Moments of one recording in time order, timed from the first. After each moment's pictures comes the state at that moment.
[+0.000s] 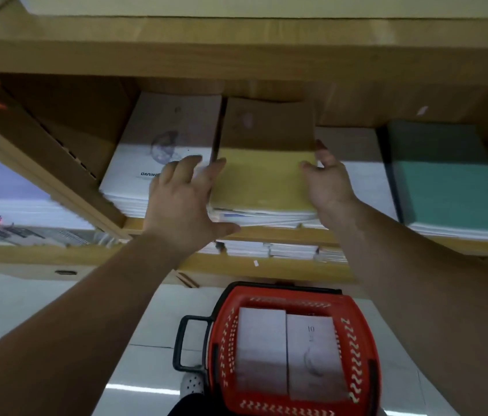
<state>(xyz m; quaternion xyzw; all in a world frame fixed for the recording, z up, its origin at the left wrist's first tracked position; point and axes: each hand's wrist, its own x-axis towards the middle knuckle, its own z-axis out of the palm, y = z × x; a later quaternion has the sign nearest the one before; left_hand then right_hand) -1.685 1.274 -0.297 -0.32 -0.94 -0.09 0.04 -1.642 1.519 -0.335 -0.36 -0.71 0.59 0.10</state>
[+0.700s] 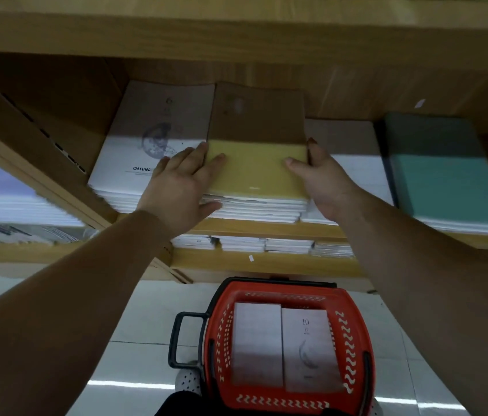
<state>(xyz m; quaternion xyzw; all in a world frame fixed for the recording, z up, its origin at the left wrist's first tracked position) -1.729 1.269 -0.326 -0.41 -0.91 -0.01 0.03 -1.646 1.526 -0.345 -0.25 -0.73 0.64 0.03</state>
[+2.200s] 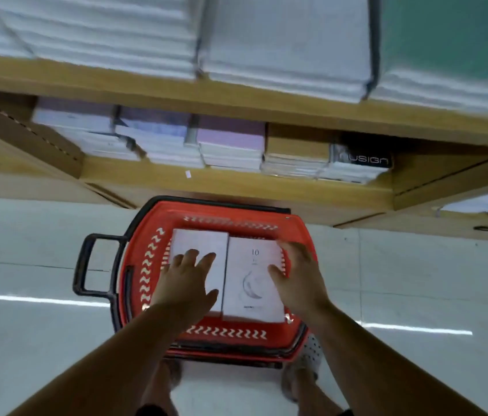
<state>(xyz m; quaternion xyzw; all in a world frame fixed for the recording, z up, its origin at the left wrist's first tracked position) -1.445 1.338 -0.605 -0.24 -0.91 -0.03 -0.33 -1.354 1.544 -0.604 -0.32 -0.86 0.37 -0.16</state>
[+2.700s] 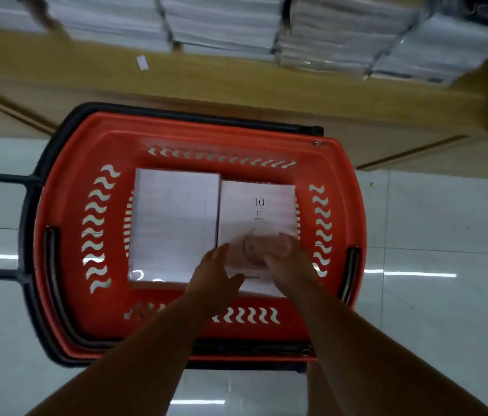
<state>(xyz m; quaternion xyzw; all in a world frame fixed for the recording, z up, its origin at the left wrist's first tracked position) -1.367 1.361 -0.831 -0.03 -0.82 -0.27 -0.51 -1.311 1.519 -0.833 -0.46 -0.72 0.44 -0.28</state>
